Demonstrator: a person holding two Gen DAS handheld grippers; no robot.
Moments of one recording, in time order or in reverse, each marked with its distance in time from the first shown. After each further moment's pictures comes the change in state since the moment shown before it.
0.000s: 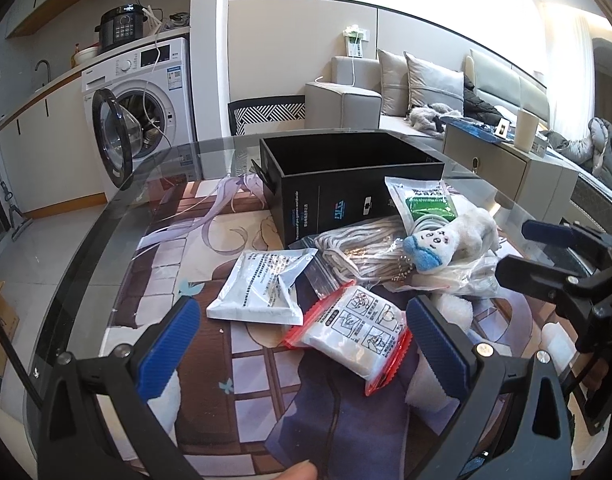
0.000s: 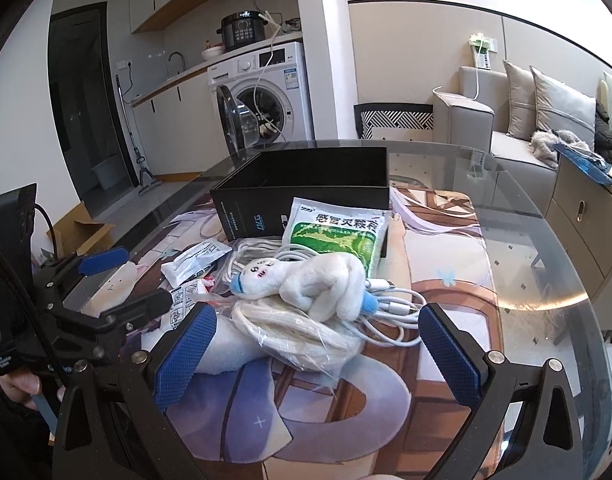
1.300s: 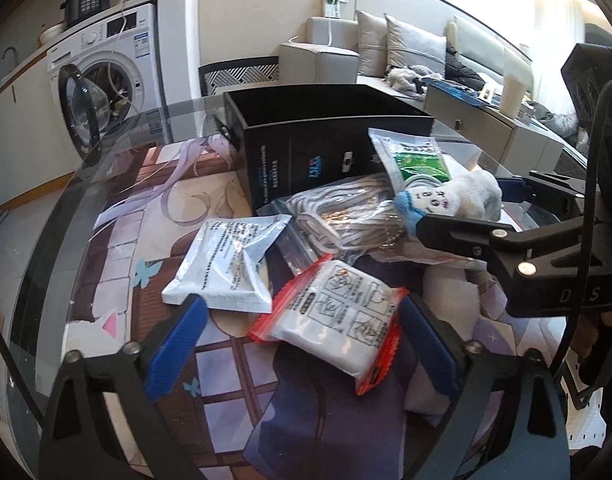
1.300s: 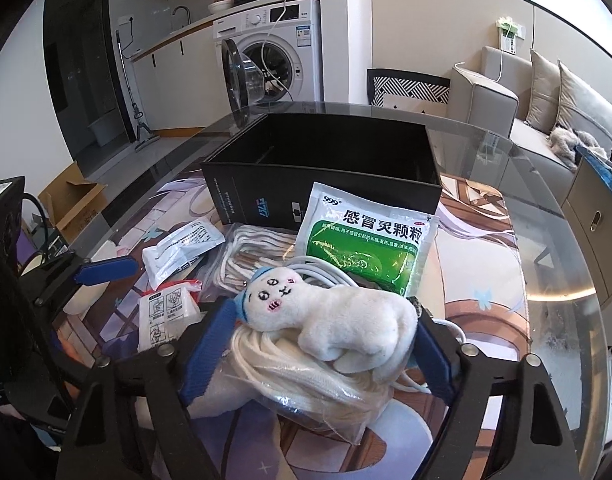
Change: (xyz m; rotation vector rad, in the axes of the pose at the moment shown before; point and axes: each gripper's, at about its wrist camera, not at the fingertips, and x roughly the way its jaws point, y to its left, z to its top) left arm 0.028 -0.002 -0.001 0.039 0.150 -0.107; right arm 0.058 0.016 0.025 -0.068 0.155 -0.011
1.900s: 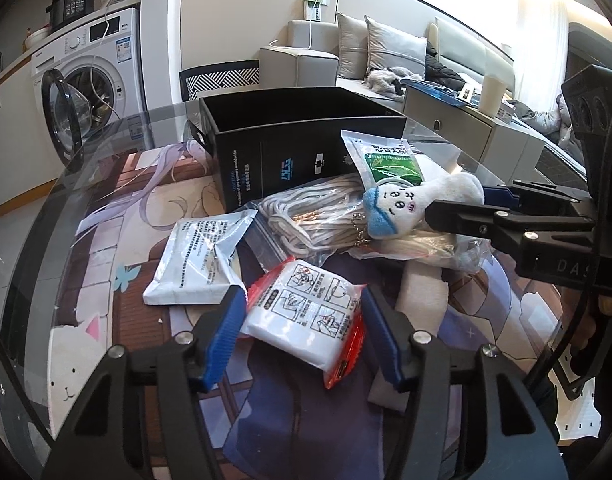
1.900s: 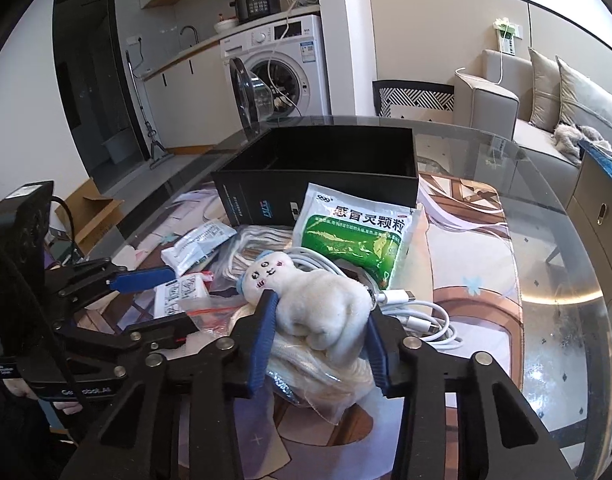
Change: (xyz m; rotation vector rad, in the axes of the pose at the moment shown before) left arm -0.005 -0.008 0.000 0.021 -0.010 -0.061; right arm -0.024 -0.014 -0.018 0.030 -0.062 0.070
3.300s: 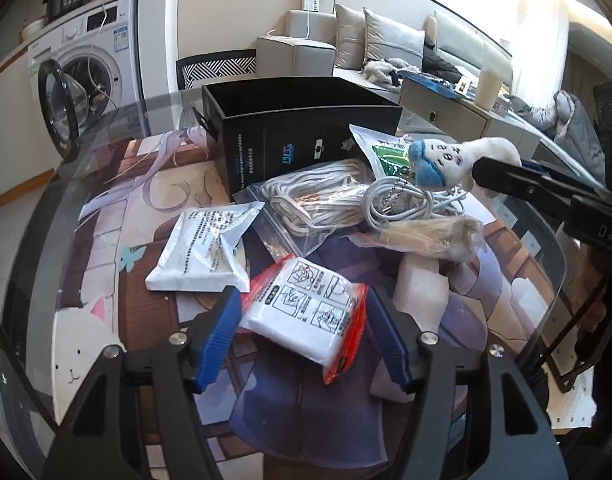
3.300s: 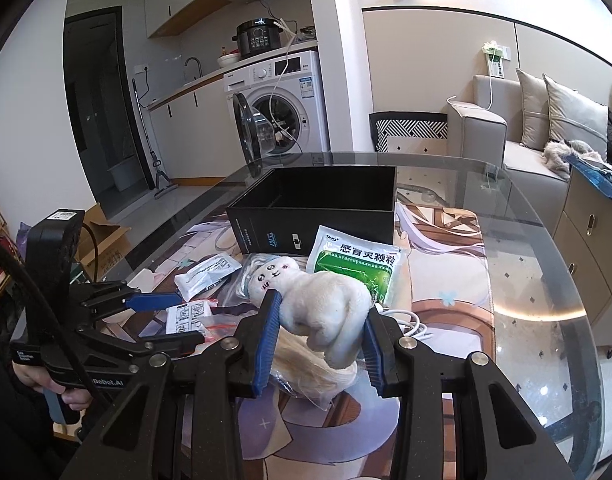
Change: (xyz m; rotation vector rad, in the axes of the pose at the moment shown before) left arm -0.006 0.003 -0.006 0.005 0.045 -0.015; right arm -0.045 -0.002 -0.006 0.010 -0.123 -0.002
